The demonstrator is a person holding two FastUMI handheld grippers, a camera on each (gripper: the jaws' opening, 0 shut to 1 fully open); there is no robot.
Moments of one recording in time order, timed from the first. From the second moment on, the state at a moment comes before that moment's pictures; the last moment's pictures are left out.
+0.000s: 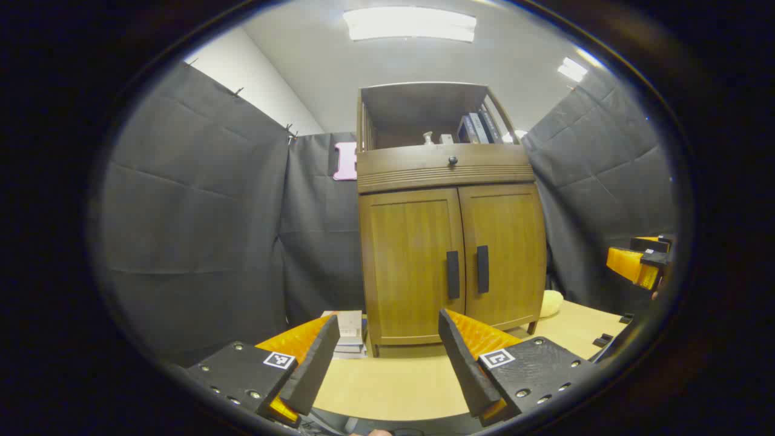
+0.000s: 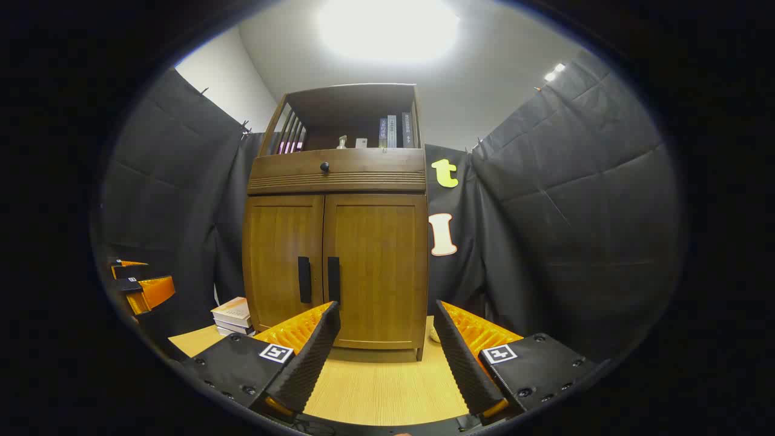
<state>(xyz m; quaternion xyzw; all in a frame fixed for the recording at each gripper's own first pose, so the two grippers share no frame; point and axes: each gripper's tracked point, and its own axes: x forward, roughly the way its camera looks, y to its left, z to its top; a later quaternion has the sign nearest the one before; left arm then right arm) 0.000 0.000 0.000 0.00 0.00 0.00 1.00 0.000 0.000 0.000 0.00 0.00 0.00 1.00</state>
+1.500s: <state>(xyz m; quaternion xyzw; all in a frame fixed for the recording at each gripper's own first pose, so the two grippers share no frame) 0.032 0.020 0.001 0.01 0.00 0.03 1.00 0.134 0.037 0.019 0.02 -0.01 0.03 1.00</state>
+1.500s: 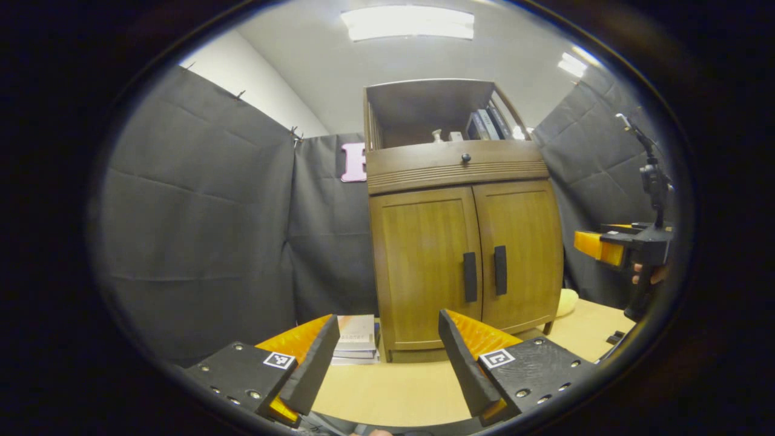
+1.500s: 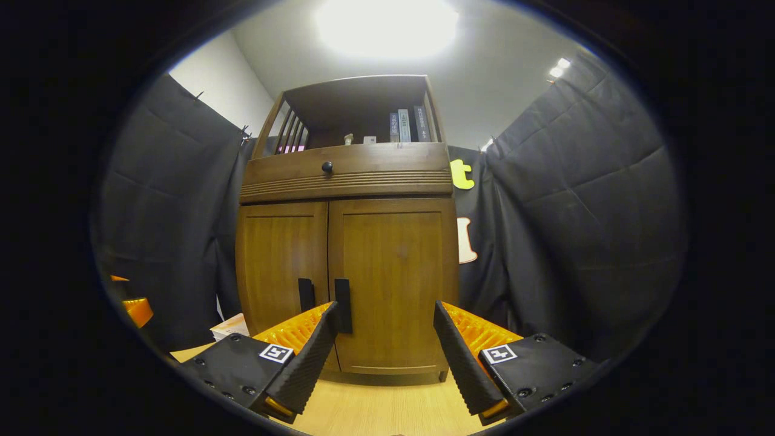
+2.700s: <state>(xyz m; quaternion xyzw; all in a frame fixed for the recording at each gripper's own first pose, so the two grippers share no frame) 0.099 0.051 -0.008 0.02 0.03 0.09 1.00 0.310 0.117 -0.045 0.01 0.06 0.11 0.99</state>
